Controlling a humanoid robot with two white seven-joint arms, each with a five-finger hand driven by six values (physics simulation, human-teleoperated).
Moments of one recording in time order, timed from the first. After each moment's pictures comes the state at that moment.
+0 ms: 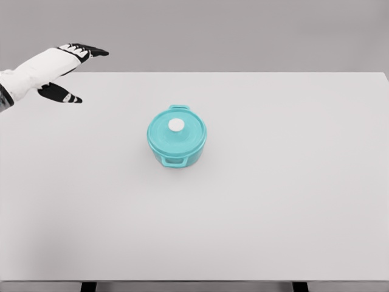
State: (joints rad) left arm -0.63 0.74 -0.42 -1.35 -0.36 -0.44 -0.38; right arm 0.02 0.00 0.46 -0.07 0.16 -0.05 0.30
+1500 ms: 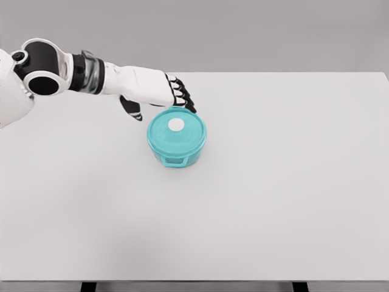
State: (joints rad) left arm -1.18 0.61 -1.11 -1.36 -0.33 -0.61 -0.61; right arm 0.03 0.00 0.46 -0.07 0.16 -0.05 0.30
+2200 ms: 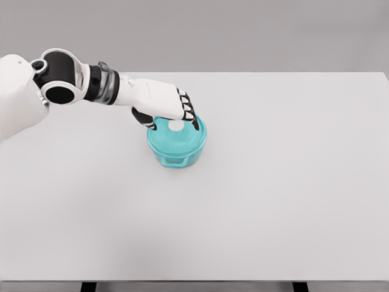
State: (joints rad) left arm -1.17 0.58 -1.16 -1.37 -0.35 -0.61 -0.61; right arm 0.03 0.00 0.46 -0.07 0.16 -0.05 0.30
